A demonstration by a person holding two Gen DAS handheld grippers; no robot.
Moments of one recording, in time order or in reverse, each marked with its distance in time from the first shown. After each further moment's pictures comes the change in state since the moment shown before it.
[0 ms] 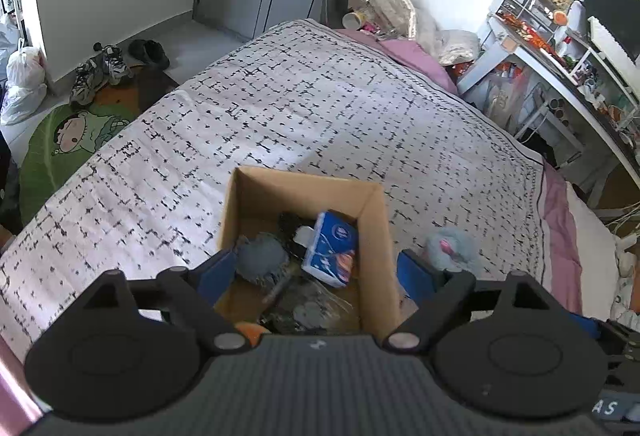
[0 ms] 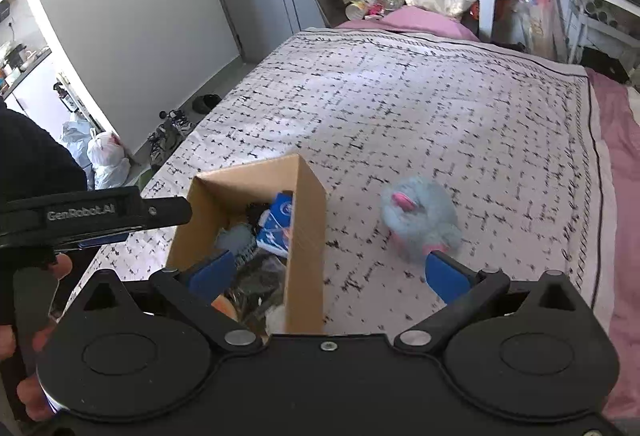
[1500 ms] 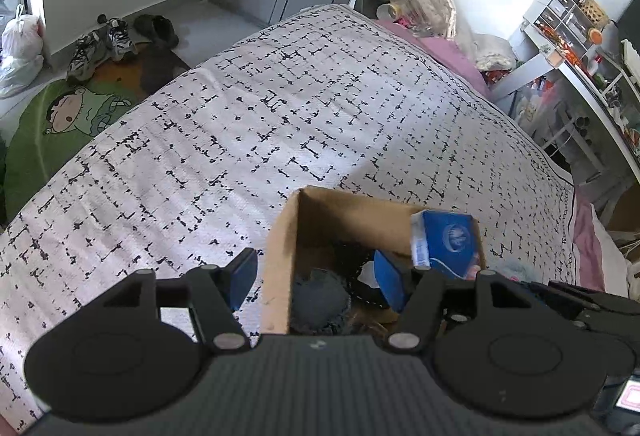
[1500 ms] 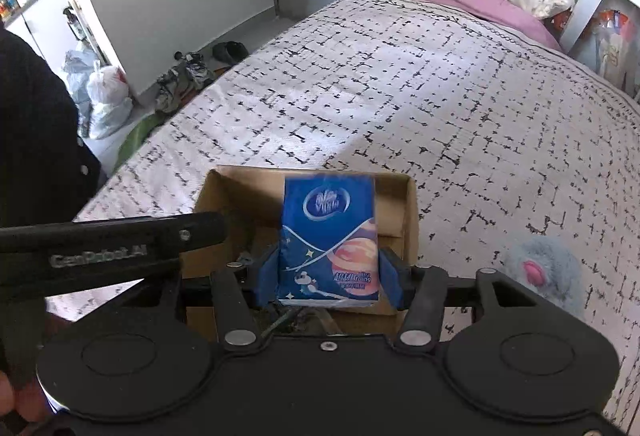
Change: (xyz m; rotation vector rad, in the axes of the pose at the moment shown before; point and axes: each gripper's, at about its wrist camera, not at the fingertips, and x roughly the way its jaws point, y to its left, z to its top) left arm 0.083 0.078 0.025 -0.068 0.025 -0.018; right arm 0.138 0.092 0.034 -0.197 0.106 -0.031
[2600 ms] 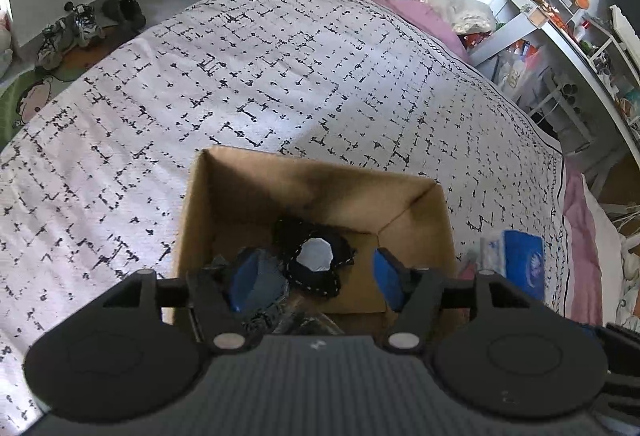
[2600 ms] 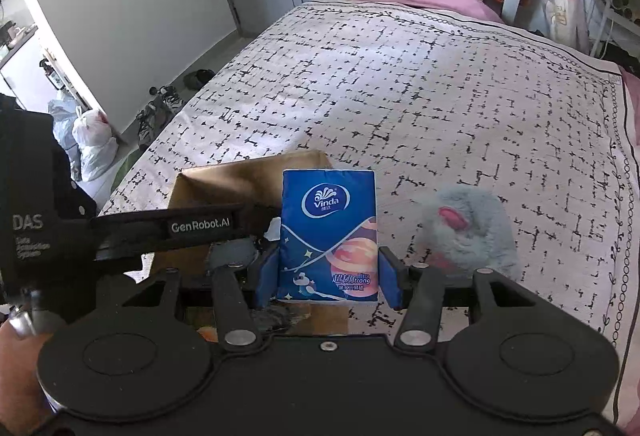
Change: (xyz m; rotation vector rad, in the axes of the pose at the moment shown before) left arm 0.038 -0.050 -0.014 0.042 0.073 -0.038; right arm -0.051 -0.052 -0.027 0.166 -0.035 0.009
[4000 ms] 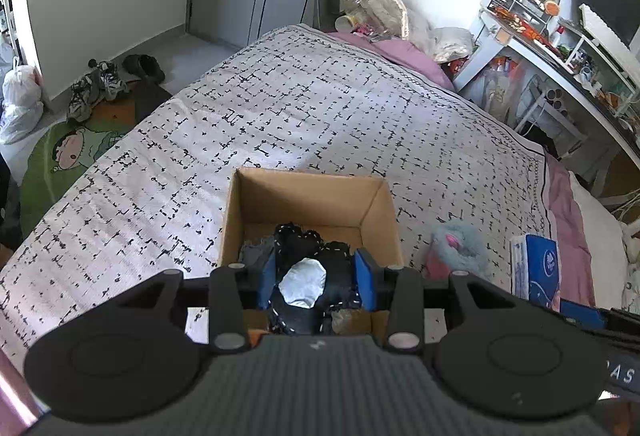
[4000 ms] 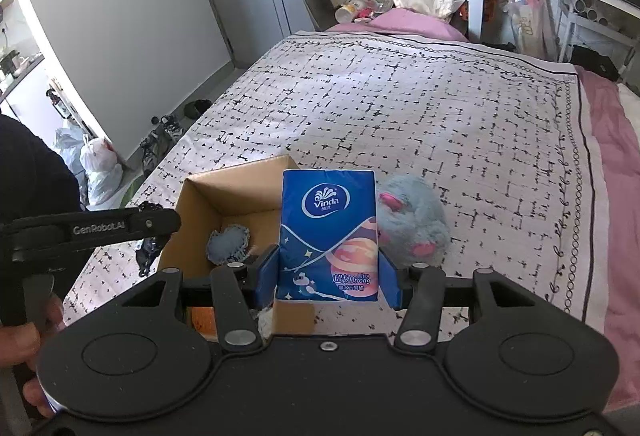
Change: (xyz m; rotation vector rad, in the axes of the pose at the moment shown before) left arm -0.103 -0.029 -0.028 0.077 -0.122 0.070; right arm -0.076 -0.041 -0.030 0.043 -0.084 0.005
